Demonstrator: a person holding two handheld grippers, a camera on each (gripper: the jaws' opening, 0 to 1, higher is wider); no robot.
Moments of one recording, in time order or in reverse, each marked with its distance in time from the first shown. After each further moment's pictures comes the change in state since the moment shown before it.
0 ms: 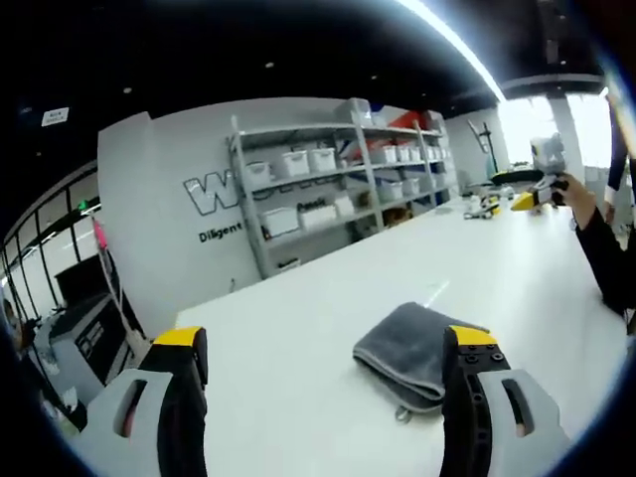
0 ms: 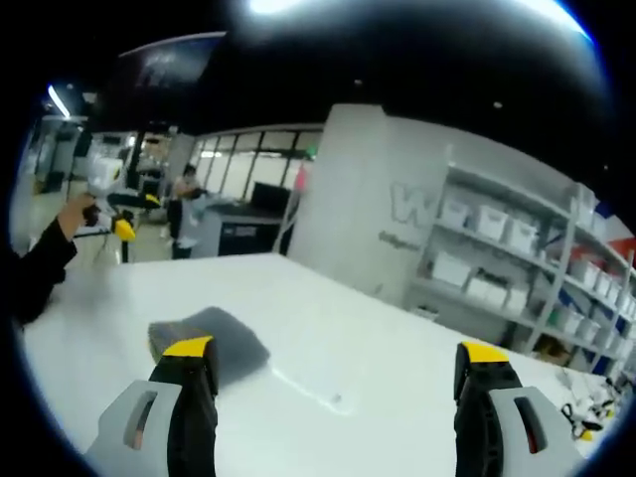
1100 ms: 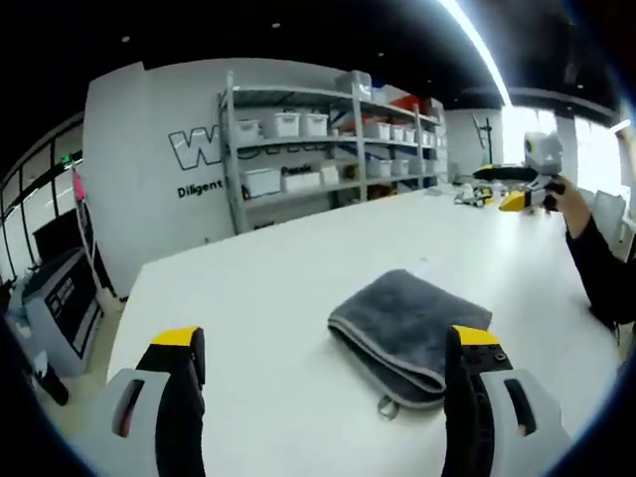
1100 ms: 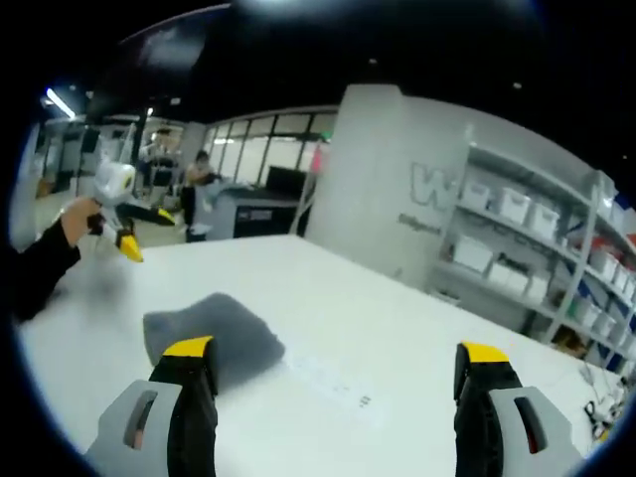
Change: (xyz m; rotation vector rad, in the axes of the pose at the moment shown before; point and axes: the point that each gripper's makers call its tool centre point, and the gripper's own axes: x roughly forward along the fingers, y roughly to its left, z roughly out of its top) left arm 0.058 -0.022 -0.068 -0.135 0.141 -0.110; right arm 0.063 0.027 -0.031 0.017 0.074 0.080
